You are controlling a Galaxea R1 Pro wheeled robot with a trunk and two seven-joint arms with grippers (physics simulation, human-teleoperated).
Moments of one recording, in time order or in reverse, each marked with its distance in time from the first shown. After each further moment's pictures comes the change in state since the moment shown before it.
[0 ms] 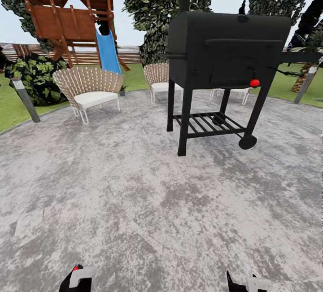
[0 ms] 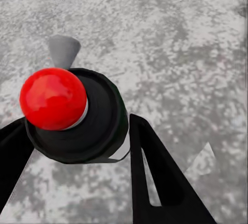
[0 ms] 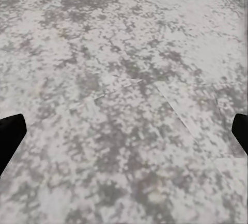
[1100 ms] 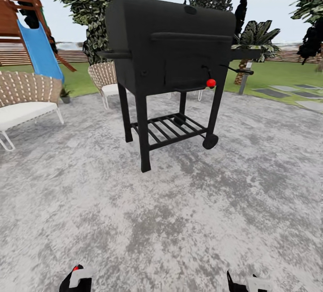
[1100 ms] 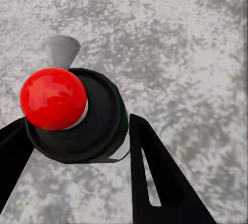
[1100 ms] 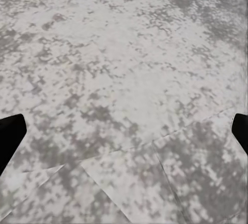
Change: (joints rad) left arm 0.000 0.000 0.000 0.000 0.000 0.000 0.000; right arm 0.000 0.000 -0.002 -0.002 -0.001 0.000 -0.003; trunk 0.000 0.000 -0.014
